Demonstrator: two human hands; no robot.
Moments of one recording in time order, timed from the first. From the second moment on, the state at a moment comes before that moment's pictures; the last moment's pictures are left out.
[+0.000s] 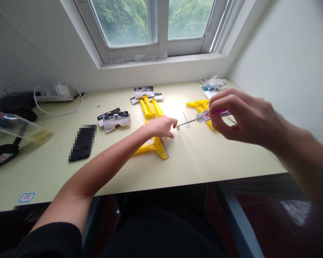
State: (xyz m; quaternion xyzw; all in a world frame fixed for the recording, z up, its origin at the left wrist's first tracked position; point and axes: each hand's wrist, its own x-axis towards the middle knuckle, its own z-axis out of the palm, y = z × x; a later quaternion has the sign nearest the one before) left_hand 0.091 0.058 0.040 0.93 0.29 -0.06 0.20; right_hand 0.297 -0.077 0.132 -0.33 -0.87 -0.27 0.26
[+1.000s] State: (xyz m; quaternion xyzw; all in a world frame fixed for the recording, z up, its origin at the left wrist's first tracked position) left_hand 0.131 0.072 0.030 0.88 0.37 -0.02 0.30; right_hand 0.296 -0.081 0.133 -0.33 -0.87 -0.27 0.26
